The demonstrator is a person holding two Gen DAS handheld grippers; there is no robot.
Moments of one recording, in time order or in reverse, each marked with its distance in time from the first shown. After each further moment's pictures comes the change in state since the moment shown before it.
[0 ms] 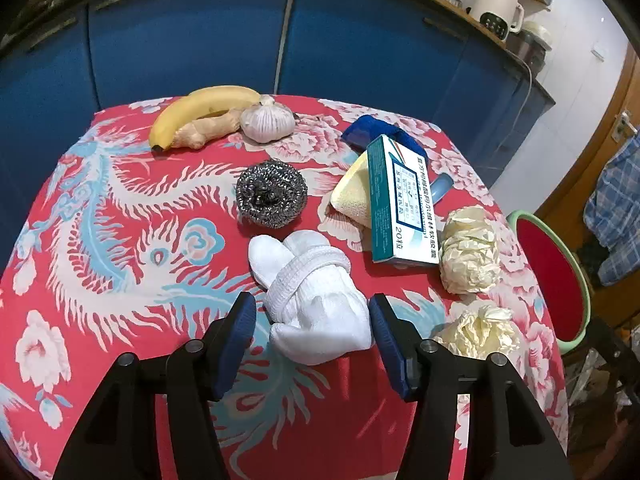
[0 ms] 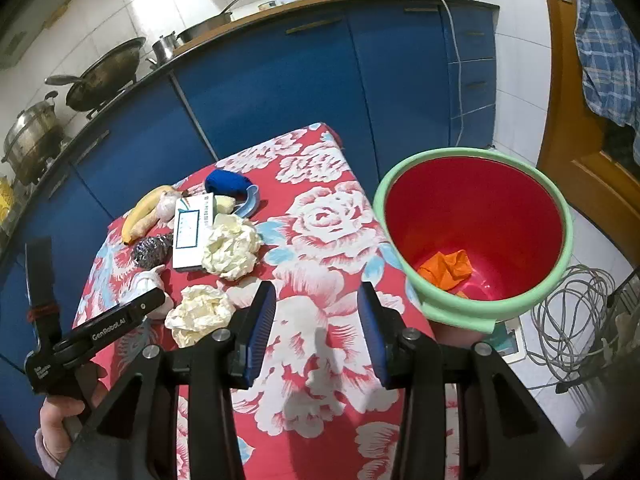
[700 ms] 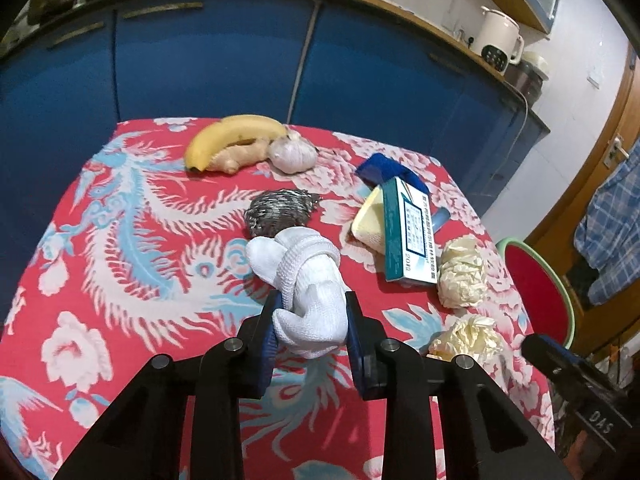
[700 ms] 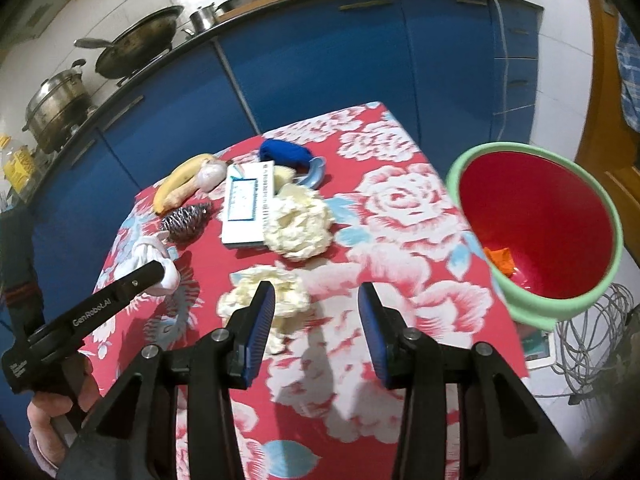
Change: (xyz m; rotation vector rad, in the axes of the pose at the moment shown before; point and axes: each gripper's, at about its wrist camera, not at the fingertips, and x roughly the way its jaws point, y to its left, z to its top) left arm -0.037 0.027 0.000 -0.046 -0.087 -0.022; right arm 0.028 0.056 -0.009 -0.082 0.066 0.100
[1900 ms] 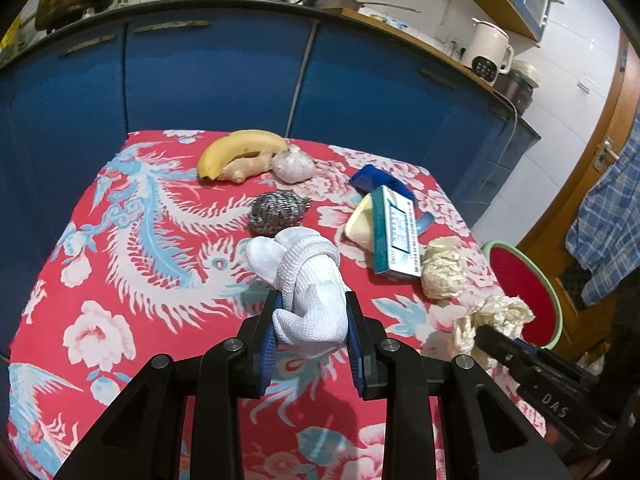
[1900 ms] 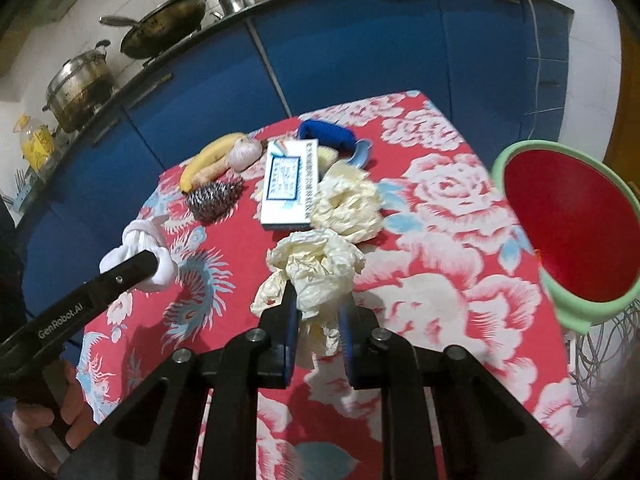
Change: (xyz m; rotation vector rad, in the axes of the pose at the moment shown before) left arm -0.034 -0.001 -0.011 0.011 -0.039 -0.020; right arm 0.003 0.011 -0.008 -0.037 0.014 0.064
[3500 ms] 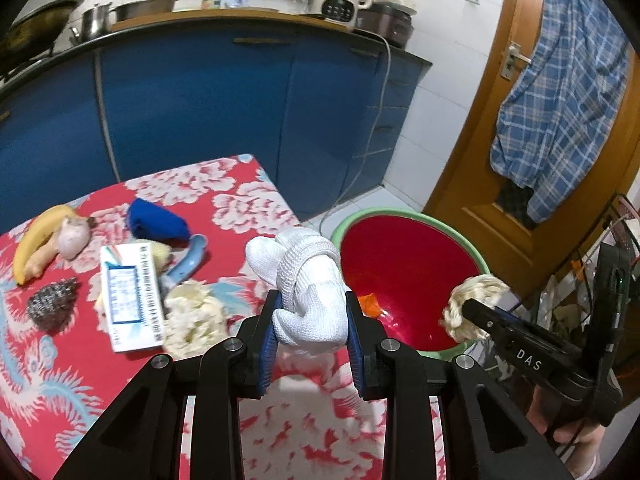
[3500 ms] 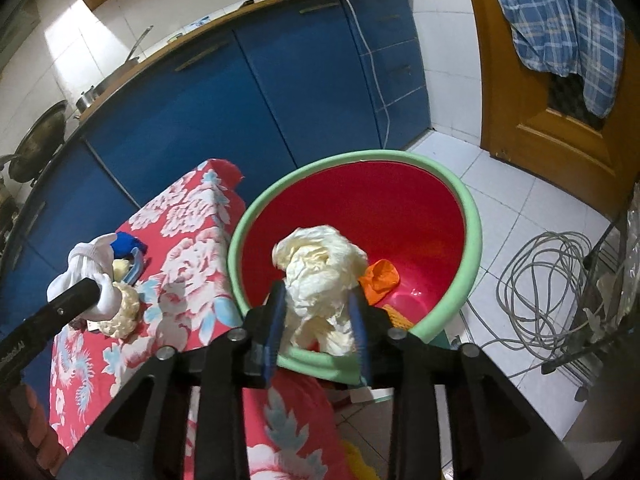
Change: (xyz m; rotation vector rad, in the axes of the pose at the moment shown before) left arm 0.058 -0.209 0.015 0.341 0.083 -0.228; right arm -0.057 -0.204 0.012 0.334 -0.125 -0.275
